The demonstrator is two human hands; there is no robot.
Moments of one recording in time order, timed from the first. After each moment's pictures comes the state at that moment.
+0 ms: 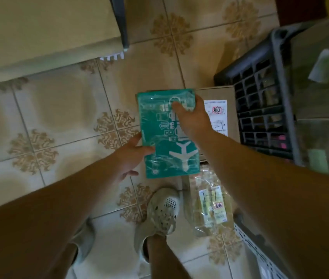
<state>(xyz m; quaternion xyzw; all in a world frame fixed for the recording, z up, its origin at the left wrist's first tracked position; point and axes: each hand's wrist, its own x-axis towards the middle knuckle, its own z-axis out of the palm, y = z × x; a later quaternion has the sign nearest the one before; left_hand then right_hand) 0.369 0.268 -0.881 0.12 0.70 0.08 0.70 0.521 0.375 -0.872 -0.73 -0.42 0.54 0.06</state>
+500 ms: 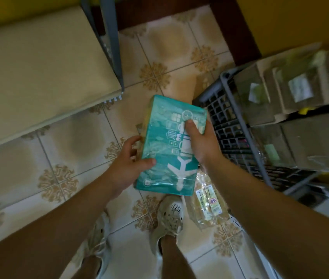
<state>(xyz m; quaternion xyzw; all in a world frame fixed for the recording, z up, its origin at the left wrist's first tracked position) 0.333 0.274 -0.731 0.22 0.65 0.24 0.69 0.517 0.340 -0.724 -0.75 -0.30 0.53 0.27</state>
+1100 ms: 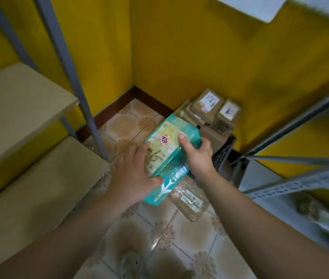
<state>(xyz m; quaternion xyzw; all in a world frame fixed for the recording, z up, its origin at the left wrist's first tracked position) 0.323 0.231 -0.335 0.79 0.53 0.06 0.32 0.497 0.201 -0.344 -0.78 -0.20 0.38 0.45</state>
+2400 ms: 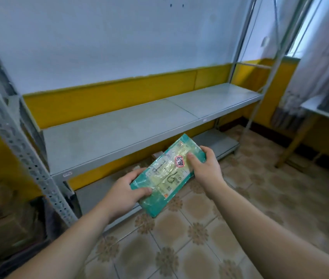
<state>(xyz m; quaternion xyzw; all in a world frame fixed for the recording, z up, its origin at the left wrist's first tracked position) 0.602 -0.256 -0.167 0.81 0.00 -0.10 0.57 0.645 -0.478 -0.170 -0.77 0.15 -0.06 0.61</state>
